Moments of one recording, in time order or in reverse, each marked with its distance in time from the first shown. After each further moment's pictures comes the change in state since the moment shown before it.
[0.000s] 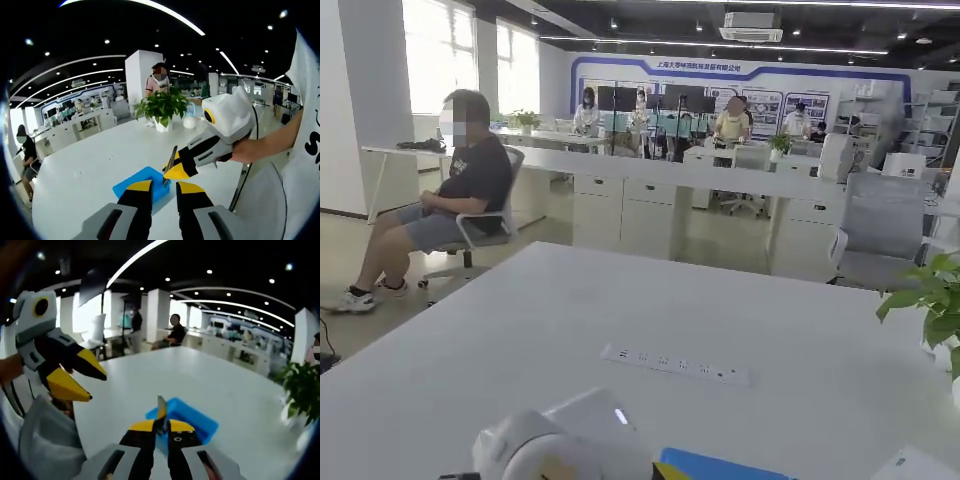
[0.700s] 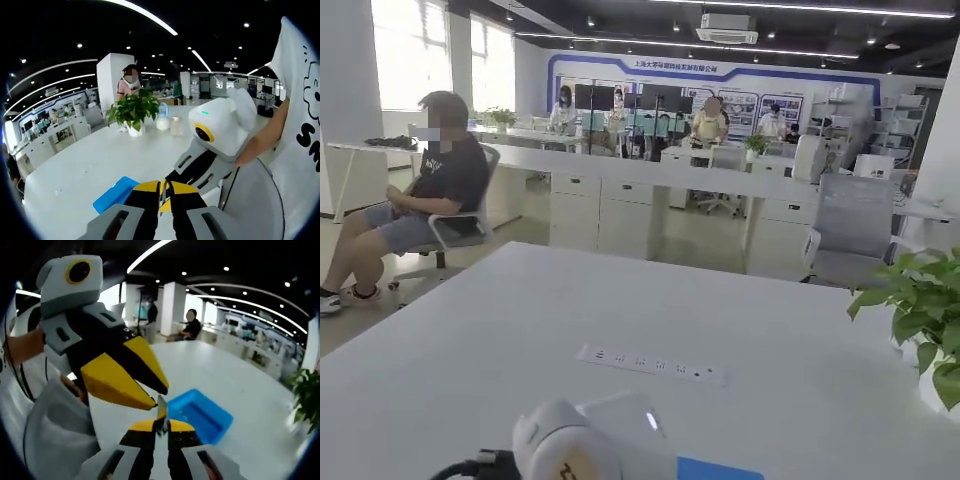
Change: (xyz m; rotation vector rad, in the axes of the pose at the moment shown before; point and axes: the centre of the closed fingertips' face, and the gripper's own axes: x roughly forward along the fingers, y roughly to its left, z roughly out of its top) left arm 0.023 -0.035 0.008 0.096 -0.003 -0.227; right arm -0.004 0.039 -0.017 -0.077 0.062 0.098
